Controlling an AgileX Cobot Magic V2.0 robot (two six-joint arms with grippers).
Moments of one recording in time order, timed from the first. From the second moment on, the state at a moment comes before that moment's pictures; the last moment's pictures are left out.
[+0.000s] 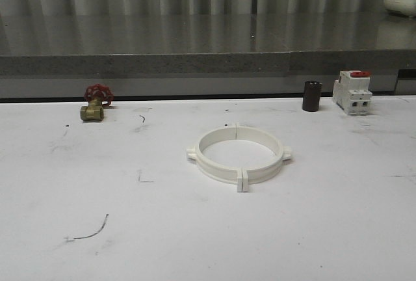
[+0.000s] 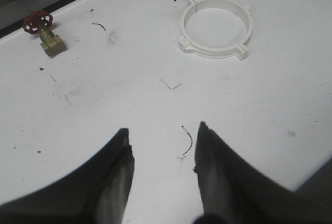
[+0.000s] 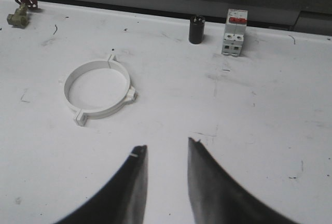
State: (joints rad) left arm -0.56 0.76 -0.75 0.01 0.72 0.09; right arm 0.17 0.52 -0.70 0.10 0.77 -0.01
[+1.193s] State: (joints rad) left arm -0.49 0.64 -0.65 0.11 0.61 0.09; right arm 0.17 0.52 -0.70 0.11 0.77 -0.02
